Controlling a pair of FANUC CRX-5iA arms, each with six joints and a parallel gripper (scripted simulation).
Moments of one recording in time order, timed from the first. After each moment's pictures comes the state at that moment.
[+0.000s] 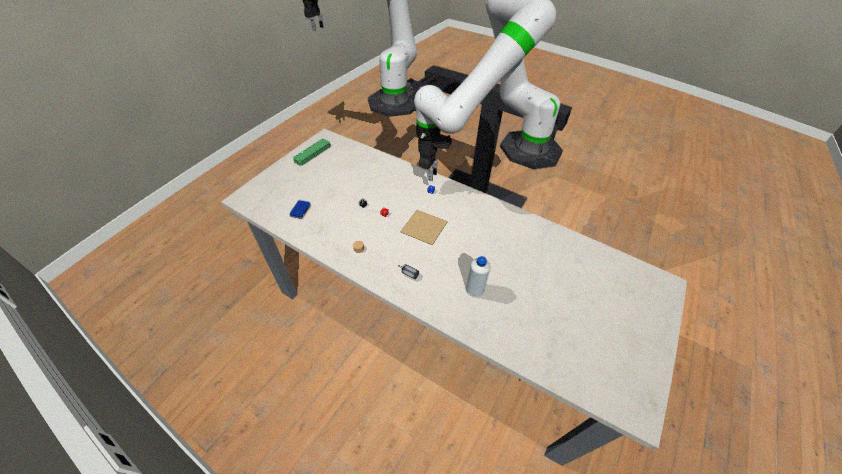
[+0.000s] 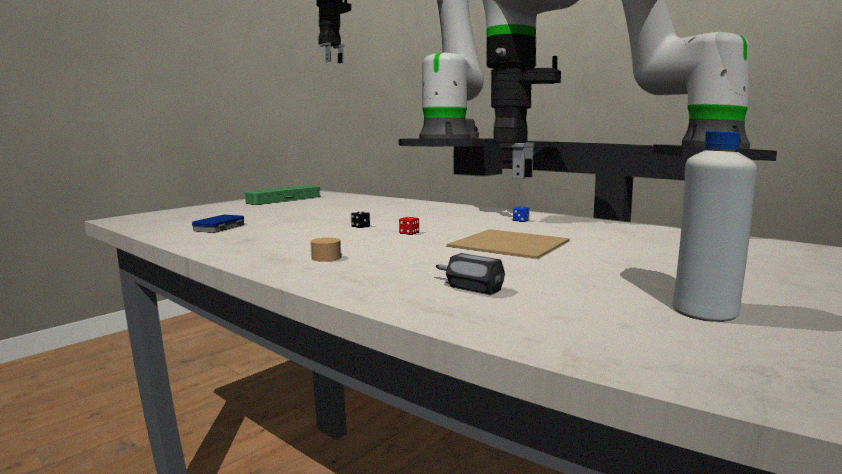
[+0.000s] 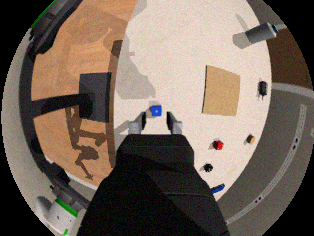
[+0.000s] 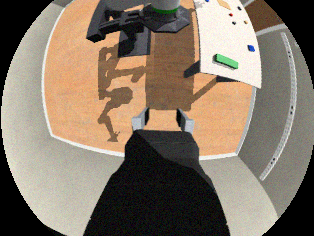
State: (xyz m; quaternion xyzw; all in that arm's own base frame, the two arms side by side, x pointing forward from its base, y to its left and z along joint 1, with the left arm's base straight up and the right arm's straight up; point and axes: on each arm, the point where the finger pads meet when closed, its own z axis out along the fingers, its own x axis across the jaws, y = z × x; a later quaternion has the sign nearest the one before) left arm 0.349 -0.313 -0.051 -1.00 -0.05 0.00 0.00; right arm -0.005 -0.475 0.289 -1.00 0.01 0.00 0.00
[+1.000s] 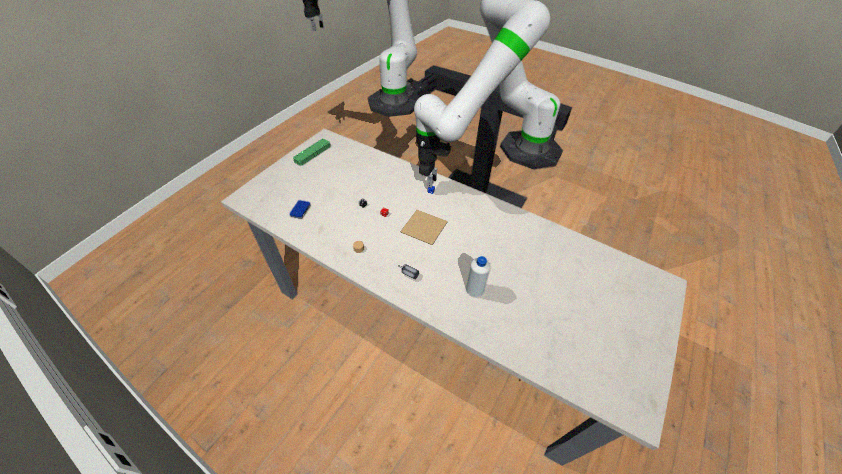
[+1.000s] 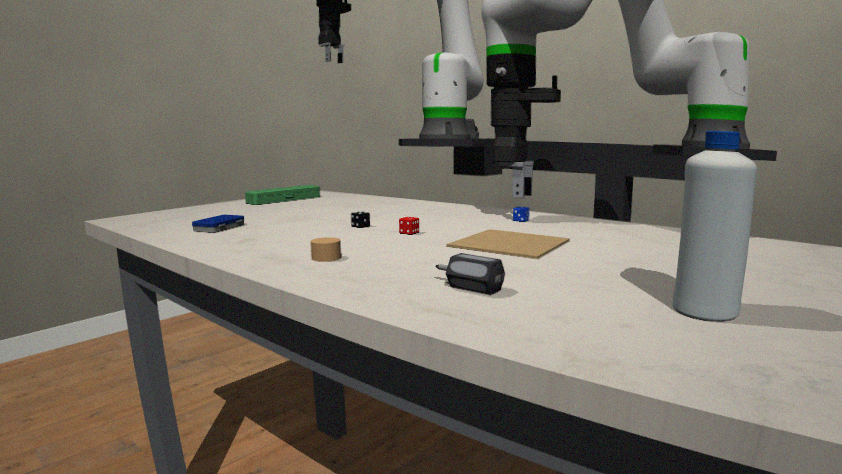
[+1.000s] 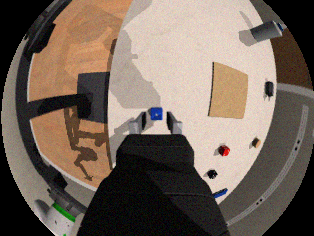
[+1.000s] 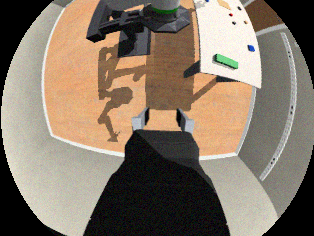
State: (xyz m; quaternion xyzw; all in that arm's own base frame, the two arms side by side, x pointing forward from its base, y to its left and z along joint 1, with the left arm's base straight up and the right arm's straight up) left arm 0.348 -0.313 -0.086 -1.00 -0.05 0.00 0.00; right arm -0.005 -0.475 0.289 -1.00 0.01 0.00 0.00
